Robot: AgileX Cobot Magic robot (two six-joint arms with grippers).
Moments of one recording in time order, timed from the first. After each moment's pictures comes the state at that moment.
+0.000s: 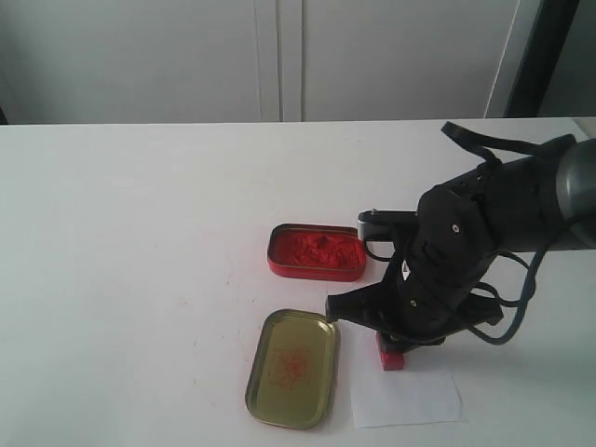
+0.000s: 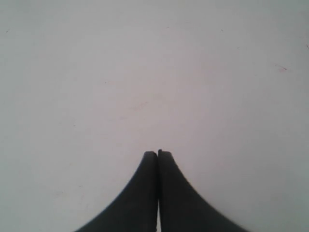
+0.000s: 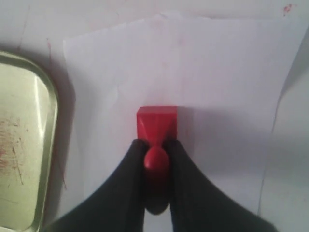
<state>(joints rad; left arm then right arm) -0.07 0.00 0.02 -0.06 0.53 0.08 0.56 1.78 -0.89 -0.01 0.59 0.51</state>
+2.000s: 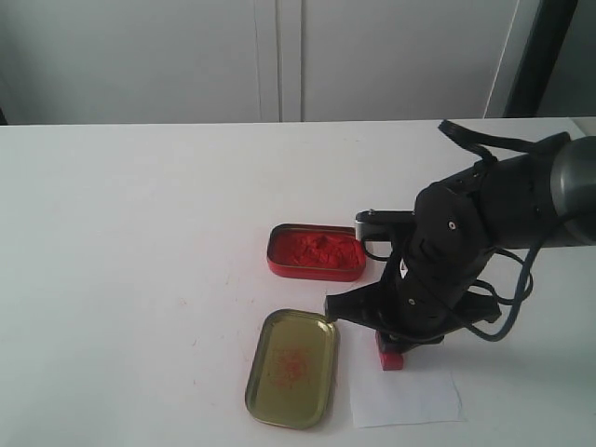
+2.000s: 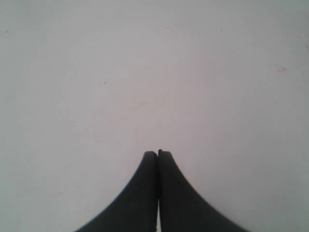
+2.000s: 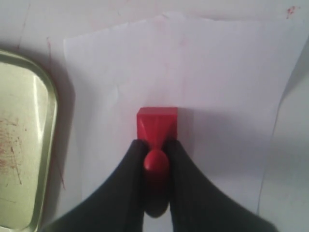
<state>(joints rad) -0.07 0.00 0.02 -0.06 0.53 0.08 0.56 1.80 -0.90 -0.01 0.60 0.48</state>
